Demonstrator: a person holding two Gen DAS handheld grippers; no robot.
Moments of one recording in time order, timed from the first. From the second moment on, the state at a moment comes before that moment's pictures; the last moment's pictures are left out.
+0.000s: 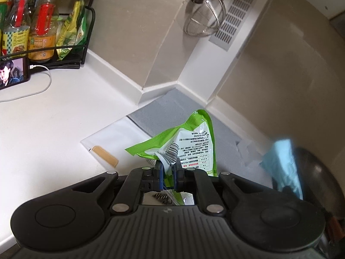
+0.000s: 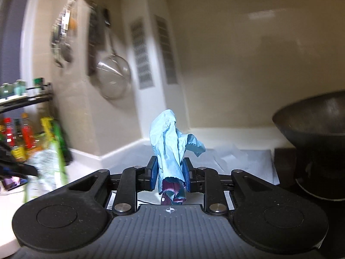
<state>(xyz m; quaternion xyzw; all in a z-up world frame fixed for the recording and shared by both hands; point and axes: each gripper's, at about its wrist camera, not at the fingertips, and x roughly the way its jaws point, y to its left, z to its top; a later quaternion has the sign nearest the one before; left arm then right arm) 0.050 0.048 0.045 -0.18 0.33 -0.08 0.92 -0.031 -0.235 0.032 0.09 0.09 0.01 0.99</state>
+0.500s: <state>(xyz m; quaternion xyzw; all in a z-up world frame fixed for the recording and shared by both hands) -0.018 0.022 0.029 -0.06 0.34 -0.09 0.93 -0.106 -0.195 0.028 0.06 0.12 0.07 0.99</state>
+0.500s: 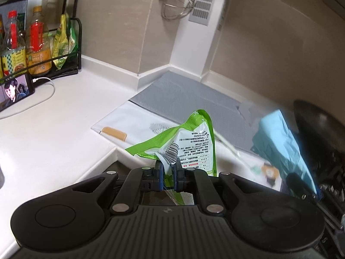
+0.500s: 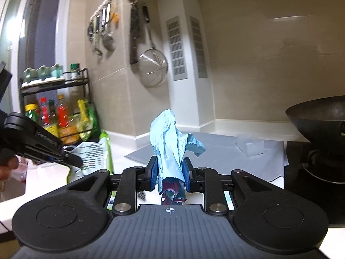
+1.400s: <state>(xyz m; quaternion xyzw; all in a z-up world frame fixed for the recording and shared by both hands) -0.080 0.068 -0.072 0.01 0.44 -0.05 0.89 -0.148 -0.109 -0.037 0.01 0.28 0.21 0.94</state>
